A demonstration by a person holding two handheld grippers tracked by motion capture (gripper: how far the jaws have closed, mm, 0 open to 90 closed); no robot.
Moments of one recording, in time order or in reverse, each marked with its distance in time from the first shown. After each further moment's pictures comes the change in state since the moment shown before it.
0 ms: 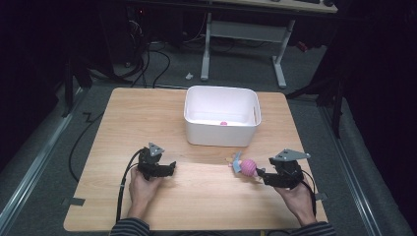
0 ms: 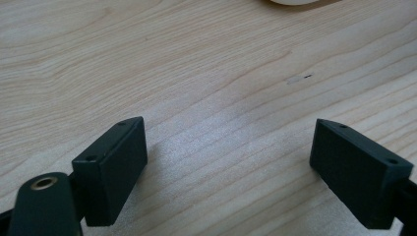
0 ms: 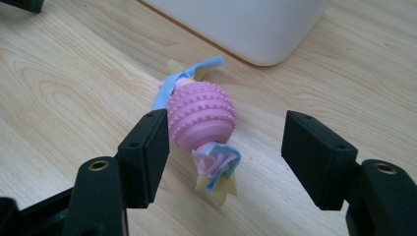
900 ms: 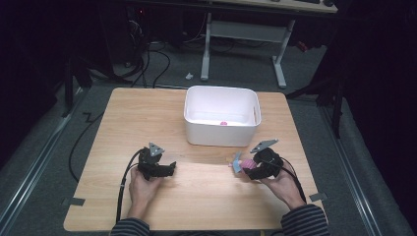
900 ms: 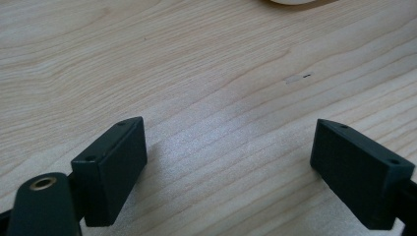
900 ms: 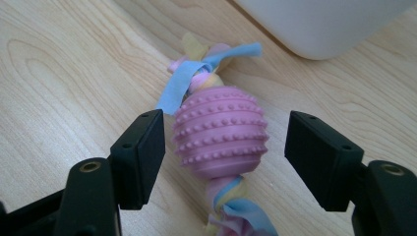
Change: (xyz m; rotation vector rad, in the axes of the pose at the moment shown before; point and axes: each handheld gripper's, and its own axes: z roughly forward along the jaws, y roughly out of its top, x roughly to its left) left arm 0.000 0.000 0.000 -0.001 -0.002 0.002; right arm 0.010 0.034 0.051 0.238 0.041 -0.140
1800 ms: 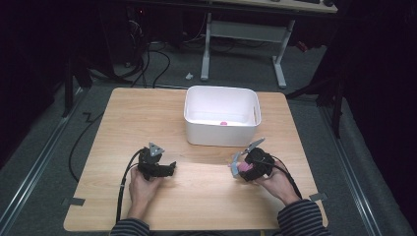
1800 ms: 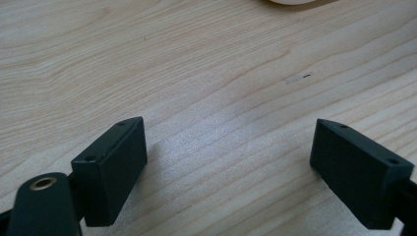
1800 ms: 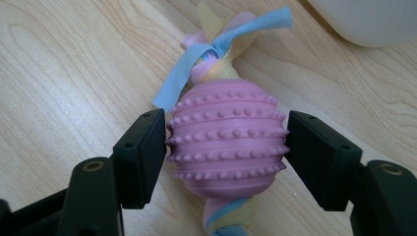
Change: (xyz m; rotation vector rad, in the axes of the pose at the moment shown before) left arm 0.000 0.000 0.000 -0.001 0.000 -0.001; right arm 0.006 0.010 0.024 0.127 0.042 -0.051
